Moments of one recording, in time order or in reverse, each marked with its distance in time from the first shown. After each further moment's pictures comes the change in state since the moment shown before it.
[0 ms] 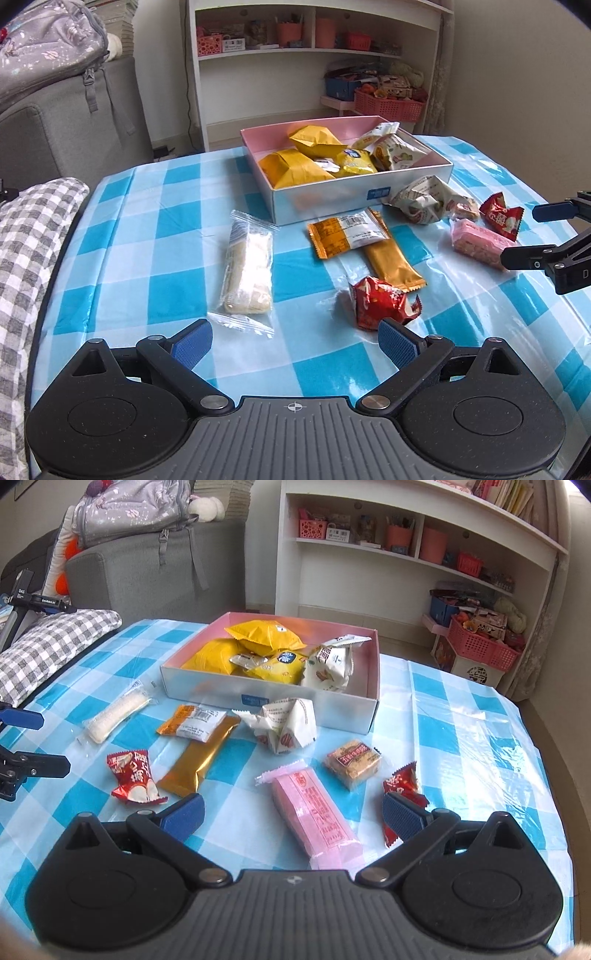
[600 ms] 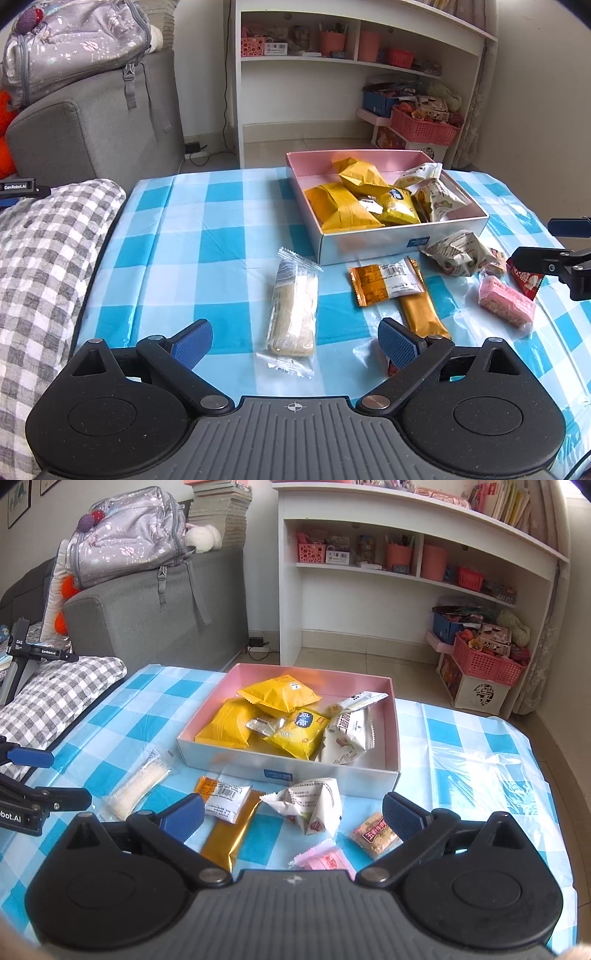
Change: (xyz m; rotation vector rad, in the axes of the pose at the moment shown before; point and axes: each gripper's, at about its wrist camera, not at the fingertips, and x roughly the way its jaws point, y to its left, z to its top) left arm -0.016 0.037 0.037 -0.124 0.002 0.058; right arm -0.010 0.012 0.051 0.054 -0.075 0.029
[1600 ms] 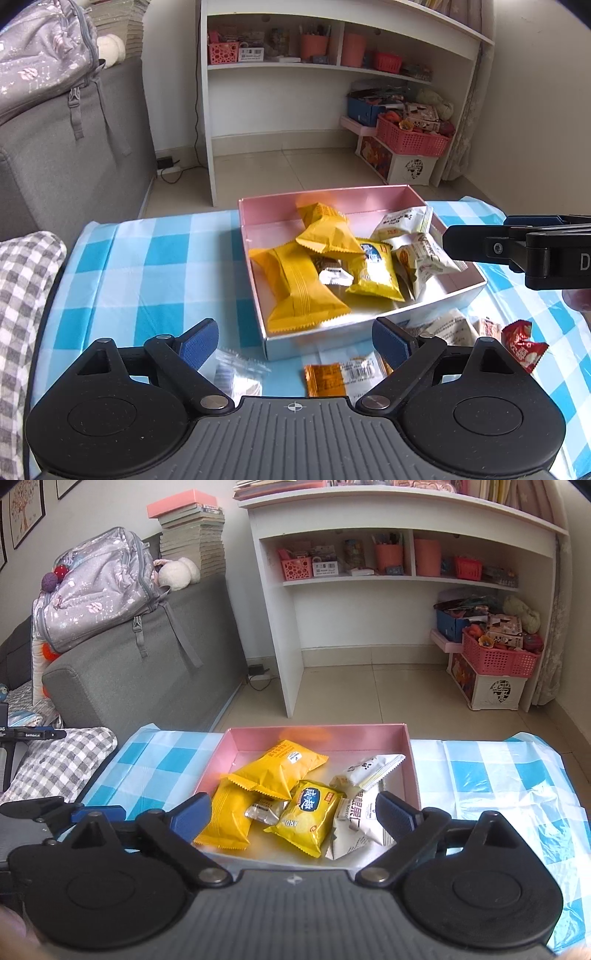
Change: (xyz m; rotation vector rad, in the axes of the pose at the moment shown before) left arm 0.060 -0.040 0.081 0.006 0.005 -0.039; right arm 0.042 -0.018 0.065 0.145 -0.019 0.061
